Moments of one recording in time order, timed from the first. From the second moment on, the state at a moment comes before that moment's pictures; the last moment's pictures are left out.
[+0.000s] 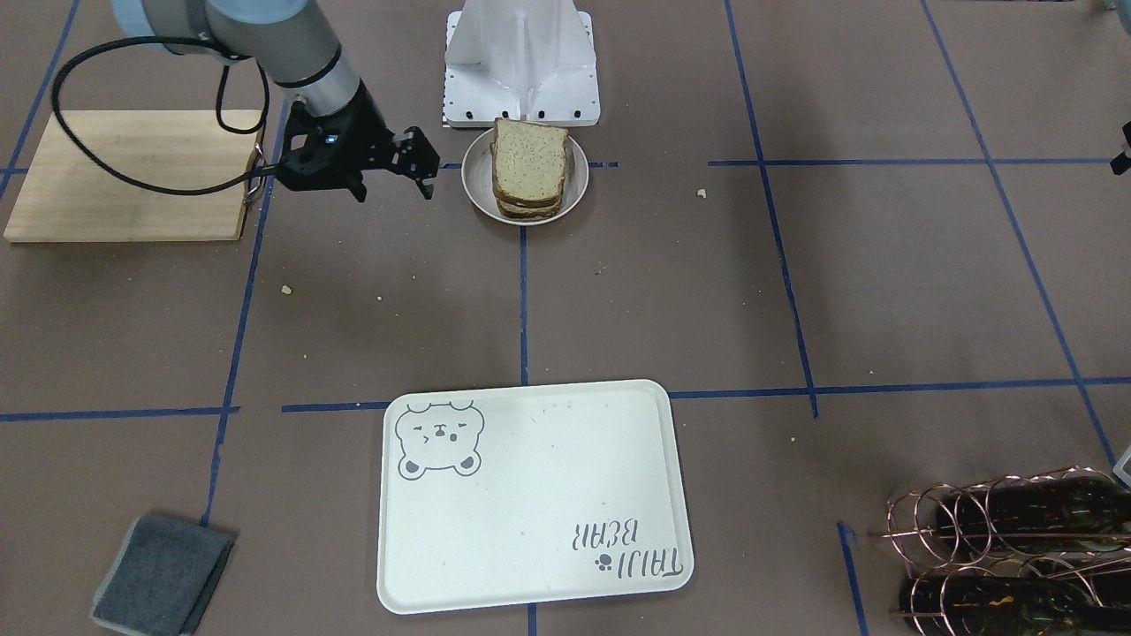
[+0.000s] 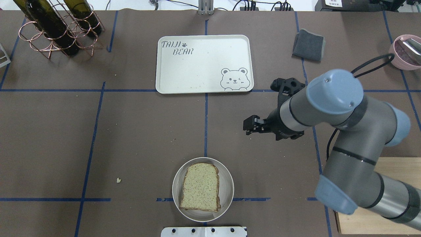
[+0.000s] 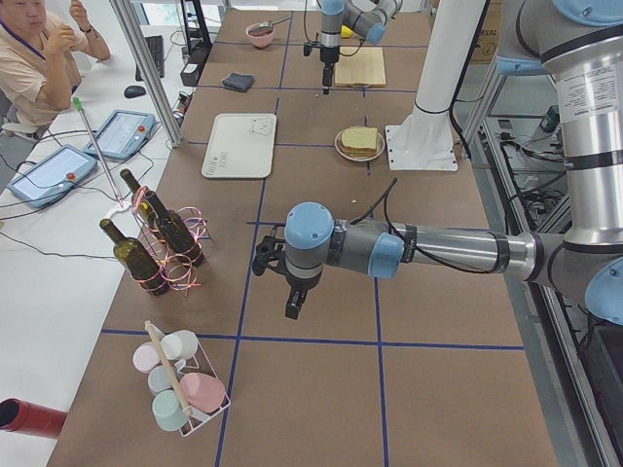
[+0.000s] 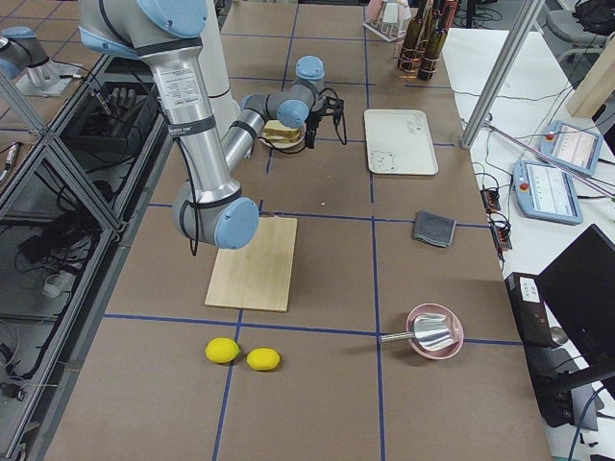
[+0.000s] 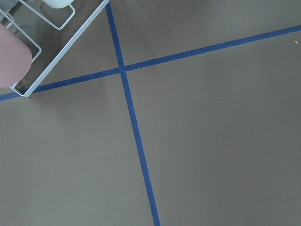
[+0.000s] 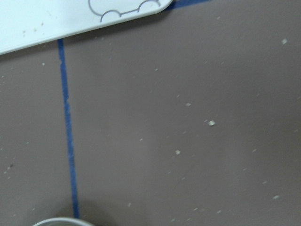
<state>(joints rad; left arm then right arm) -1.51 -1.34 -1.88 -1.74 -2.43 0.06 0.65 -1.22 2.03 -1.53 2.04 1.27</state>
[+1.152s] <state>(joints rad) -1.31 -1.55 -1.92 -2.30 -2.46 -0.35 1.49 -1.89 1.99 -1.62 2.23 -0.14</state>
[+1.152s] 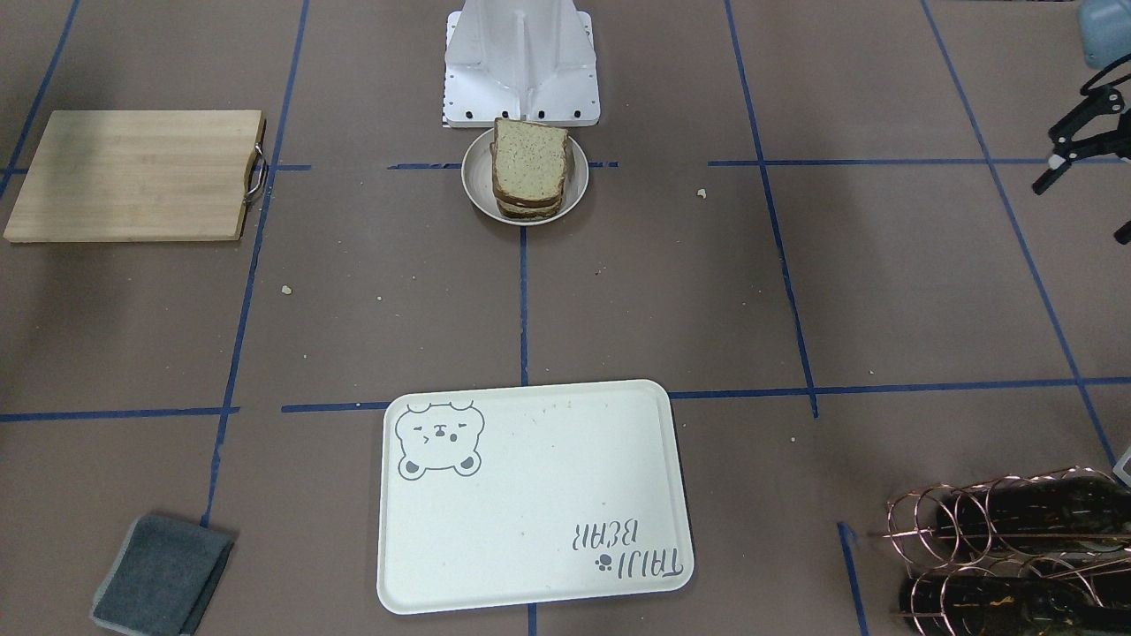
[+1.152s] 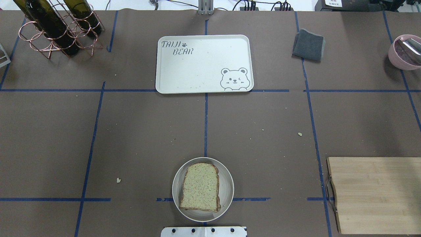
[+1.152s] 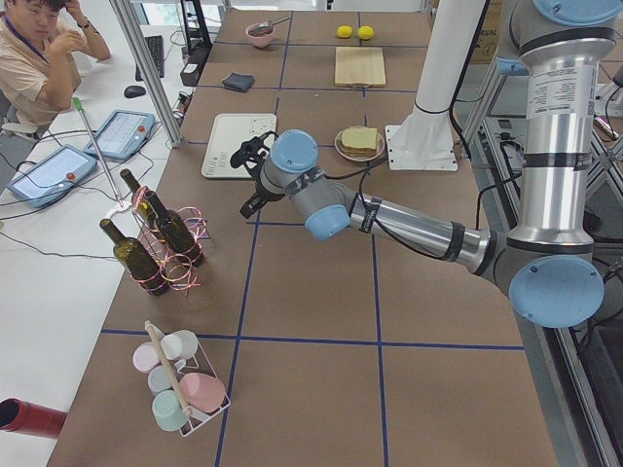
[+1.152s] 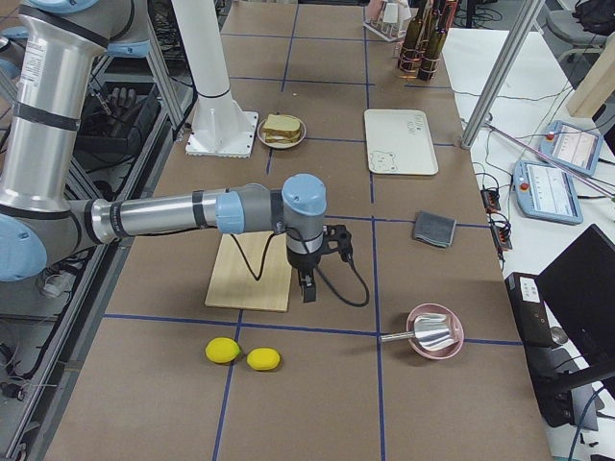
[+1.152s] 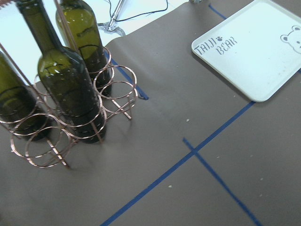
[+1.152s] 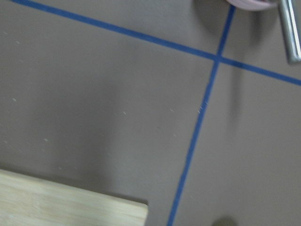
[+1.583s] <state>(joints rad) -0.90 -1.61 -2.02 -2.39 -2.31 -0.86 1.60 -1.94 1.94 -1.62 2.24 -0.25</state>
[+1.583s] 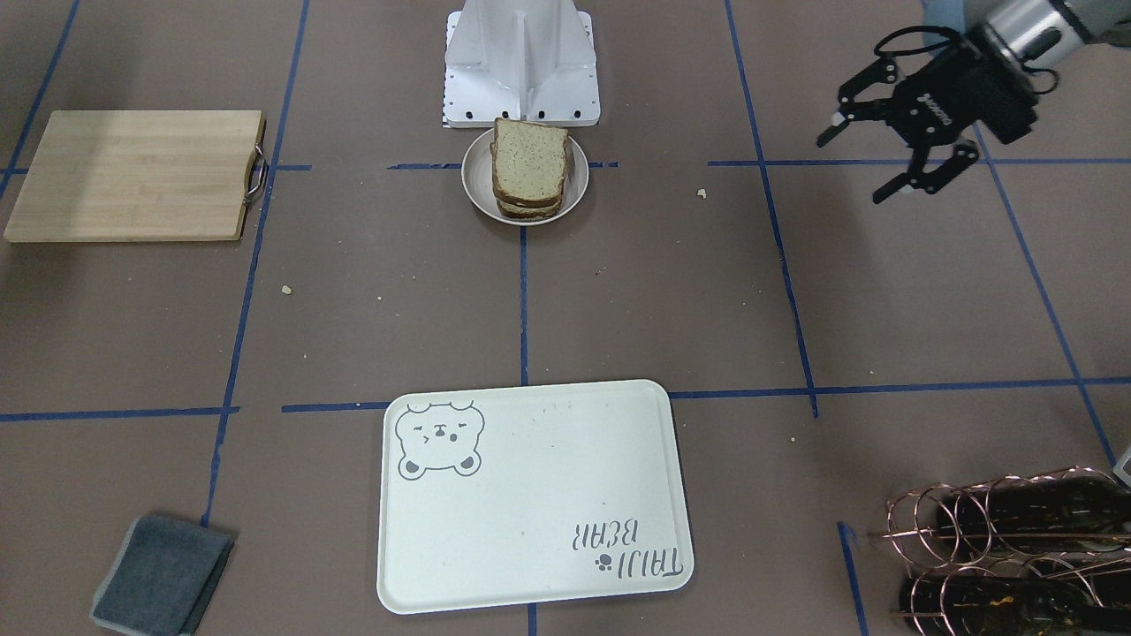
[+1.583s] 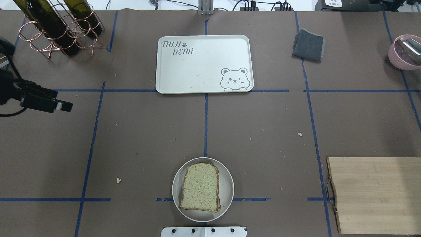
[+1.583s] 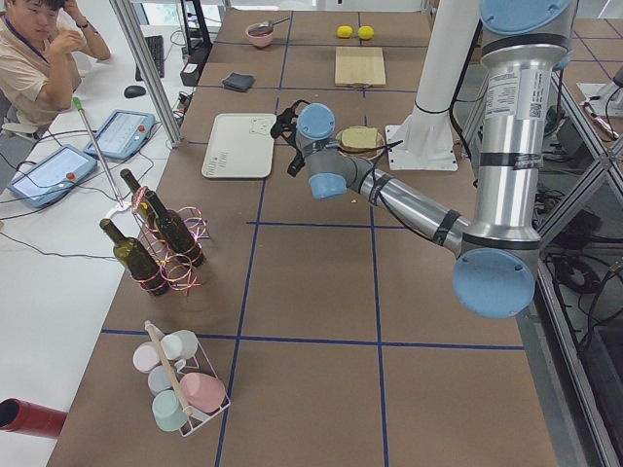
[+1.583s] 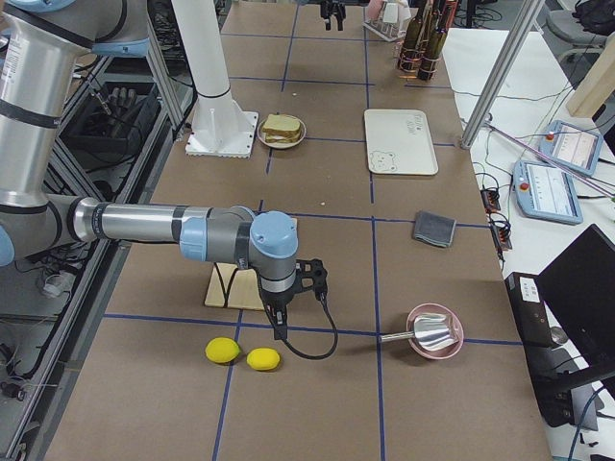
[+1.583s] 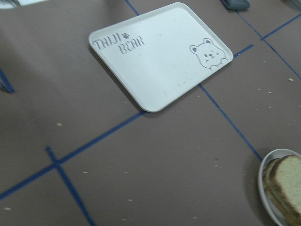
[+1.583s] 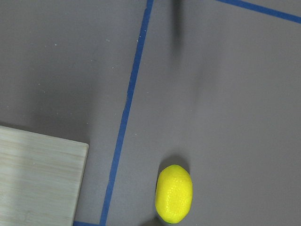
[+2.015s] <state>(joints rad) -0.48 -1.70 -2.01 -2.34 -1.88 -1.27 1.61 -1.94 1.93 -1.62 2.24 -0.25</state>
